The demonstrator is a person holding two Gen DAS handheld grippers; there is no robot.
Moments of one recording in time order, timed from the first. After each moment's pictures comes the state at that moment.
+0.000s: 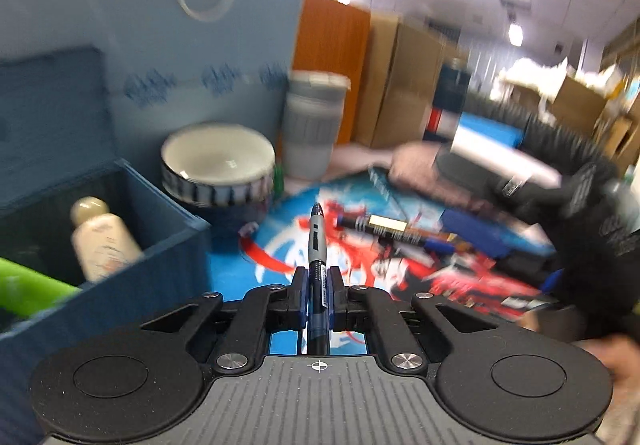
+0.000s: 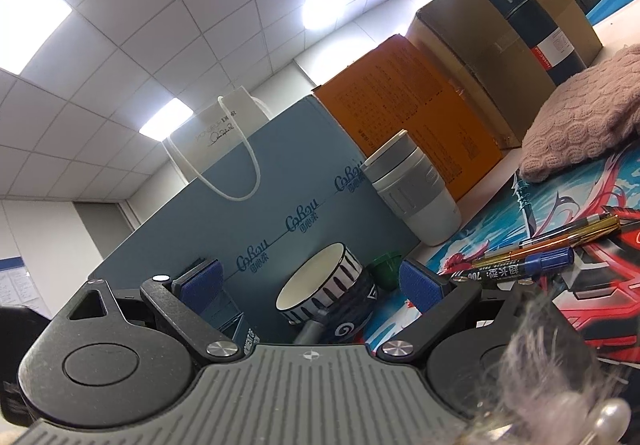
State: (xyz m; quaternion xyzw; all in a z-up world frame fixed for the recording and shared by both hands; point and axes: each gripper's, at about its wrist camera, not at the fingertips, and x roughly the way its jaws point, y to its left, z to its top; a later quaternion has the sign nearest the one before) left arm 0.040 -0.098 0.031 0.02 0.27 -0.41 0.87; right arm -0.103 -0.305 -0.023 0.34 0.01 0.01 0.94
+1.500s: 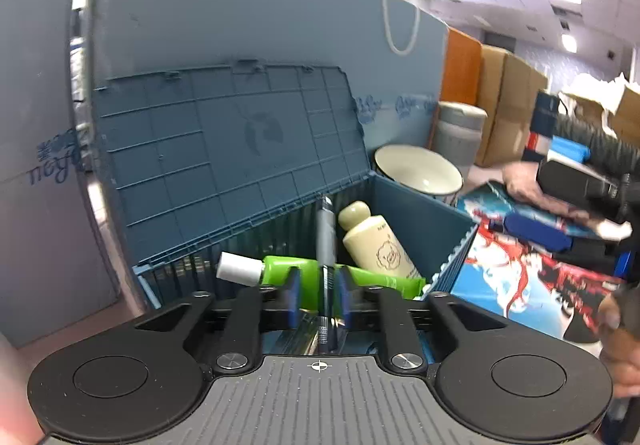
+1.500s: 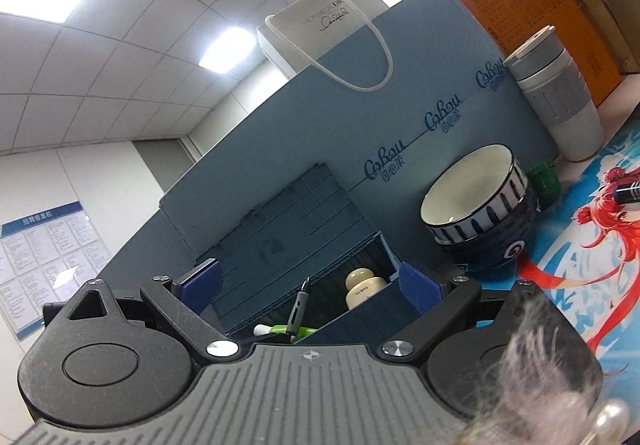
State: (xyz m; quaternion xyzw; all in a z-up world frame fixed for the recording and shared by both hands) left arm 0.104 0.031 0.033 0.03 0.26 -0.32 0.91; right arm -0.032 -0.207 -0.005 0.33 0.08 0.13 0.93
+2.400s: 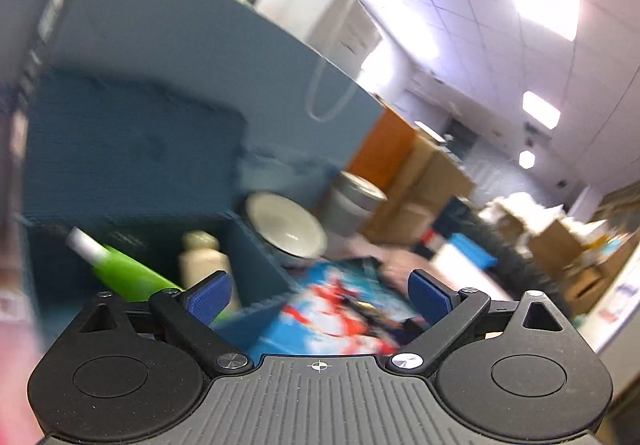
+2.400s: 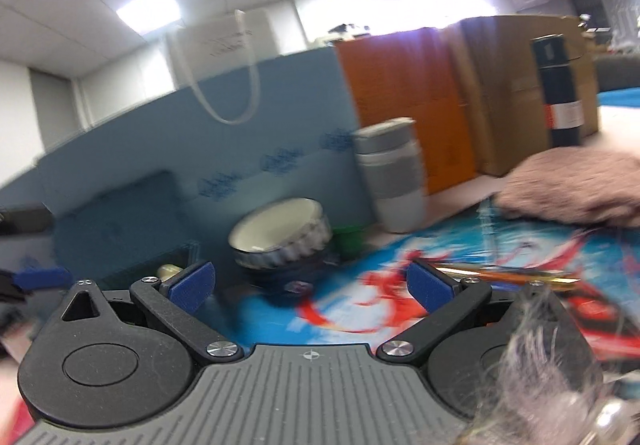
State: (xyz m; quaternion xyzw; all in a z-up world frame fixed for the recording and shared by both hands) left arm 0.067 0.010 0.076 -0.20 0.28 -0.40 0.85; right arm -0.091 -0.270 0.014 0.15 0.15 -0.09 0.97
